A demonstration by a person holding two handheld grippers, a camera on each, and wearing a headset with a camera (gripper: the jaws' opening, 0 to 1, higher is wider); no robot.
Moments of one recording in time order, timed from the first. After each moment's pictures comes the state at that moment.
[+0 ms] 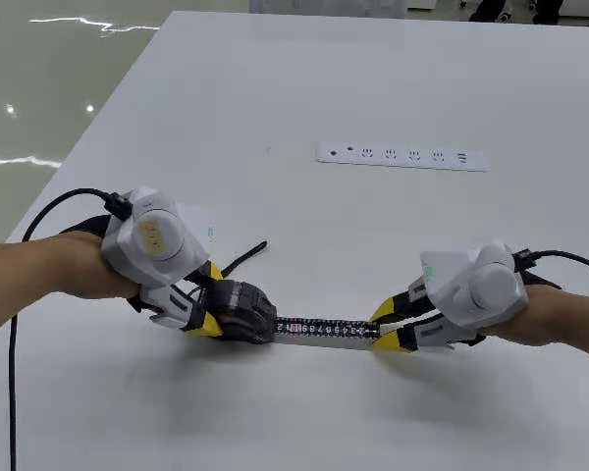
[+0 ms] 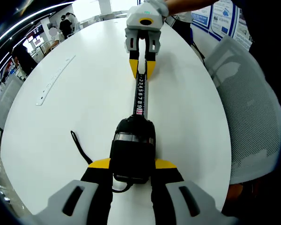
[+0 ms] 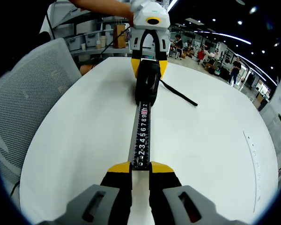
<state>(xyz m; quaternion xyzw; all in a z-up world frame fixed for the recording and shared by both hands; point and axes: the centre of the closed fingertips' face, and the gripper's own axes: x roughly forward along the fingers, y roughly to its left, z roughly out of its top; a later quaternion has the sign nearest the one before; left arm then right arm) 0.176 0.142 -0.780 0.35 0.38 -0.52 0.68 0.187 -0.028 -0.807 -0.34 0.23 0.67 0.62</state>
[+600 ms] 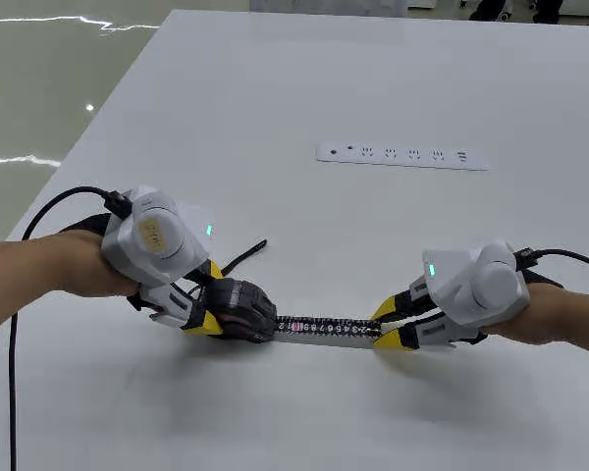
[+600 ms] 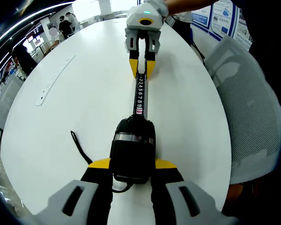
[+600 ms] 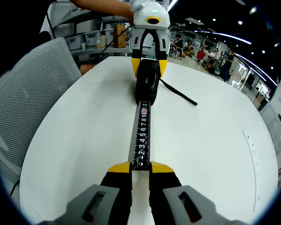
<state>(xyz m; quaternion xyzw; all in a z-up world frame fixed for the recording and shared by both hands) 0.176 0.141 -0.779 0.35 0.38 -0.52 0.68 0.190 -0.031 -0.808 -0.34 0.23 0.67 0.62</state>
